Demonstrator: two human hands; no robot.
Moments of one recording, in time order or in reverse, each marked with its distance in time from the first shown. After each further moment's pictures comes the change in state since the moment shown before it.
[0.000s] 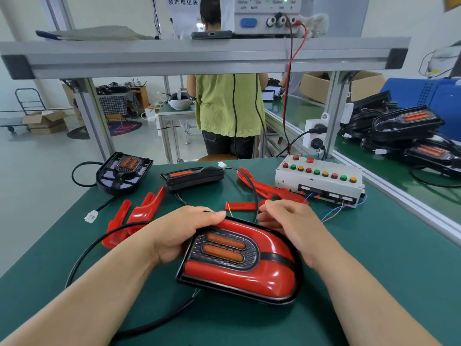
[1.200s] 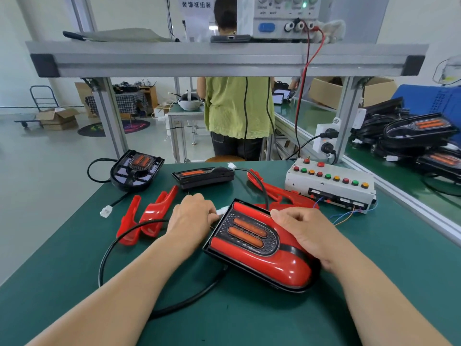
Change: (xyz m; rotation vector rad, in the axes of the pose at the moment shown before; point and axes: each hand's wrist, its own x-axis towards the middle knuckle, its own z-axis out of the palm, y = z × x) left_hand 0.035 -0.011 -0.014 1.283 0.707 0.237; right_hand -0.001 0.002 -0.006 -0.288 -0.044 -0.050
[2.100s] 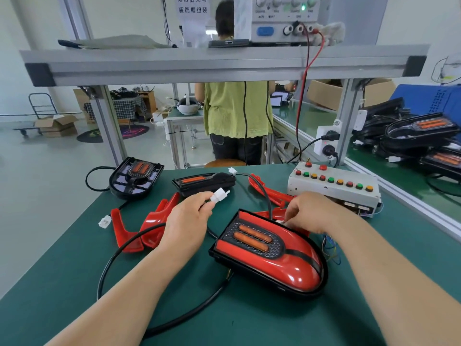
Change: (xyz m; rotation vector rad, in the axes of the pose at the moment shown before) left_hand -0.007 -0.008 -0.001 -0.656 0.199 -0.069; right_hand 0.055 -0.032 -0.023 -0.822 -0.177 0.082
